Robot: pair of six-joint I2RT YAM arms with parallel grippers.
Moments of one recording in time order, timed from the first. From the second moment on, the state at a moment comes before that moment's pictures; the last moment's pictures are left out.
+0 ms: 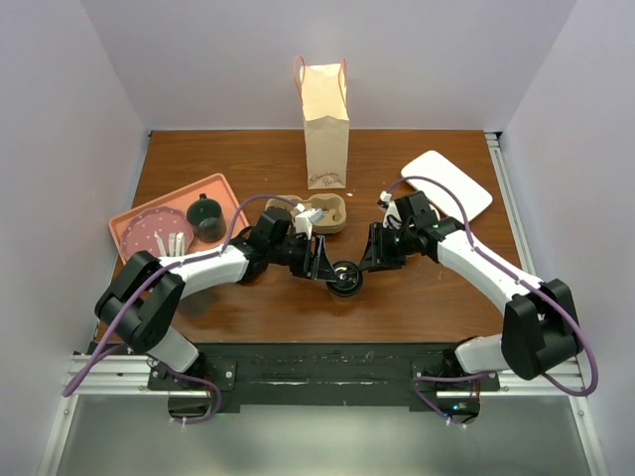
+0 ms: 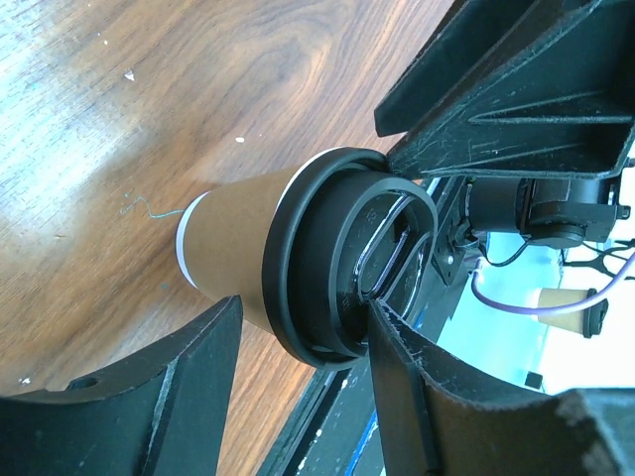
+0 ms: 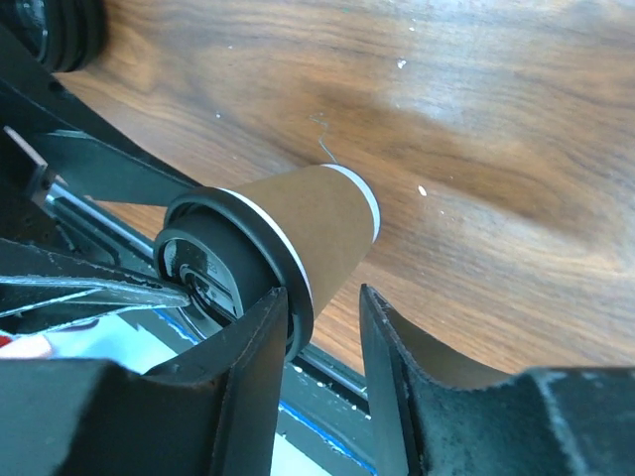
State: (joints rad) left arm -0.65 1.56 0.78 0.09 0.63 -0.56; right arm 0.42 1.38 0.92 -0.56 -0.42 0.46
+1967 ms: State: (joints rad) left arm -0.65 1.57 0.79 0.09 0.63 -0.56; right arm 0.42 1.20 0.71 -0.50 -0.50 0.60
